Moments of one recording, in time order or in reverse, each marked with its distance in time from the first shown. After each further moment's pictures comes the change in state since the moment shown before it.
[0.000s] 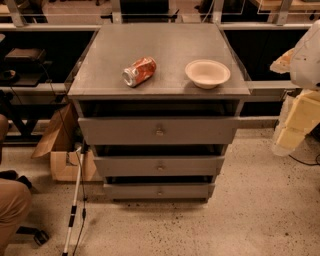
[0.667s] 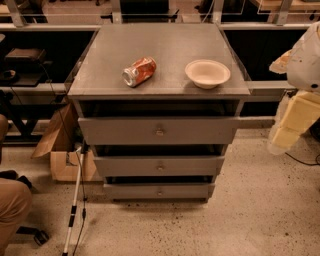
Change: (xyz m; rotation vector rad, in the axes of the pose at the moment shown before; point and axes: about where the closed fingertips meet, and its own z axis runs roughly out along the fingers) arm -0.001 -0.004 0.006 0.014 -0.001 0.016
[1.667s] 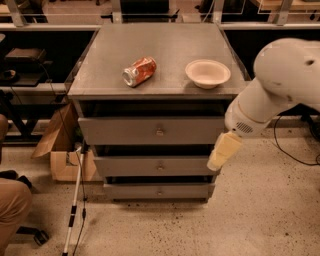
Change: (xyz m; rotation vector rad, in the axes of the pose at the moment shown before) arm -0.022 -0.015 0.182 -0.061 -0.065 0.177
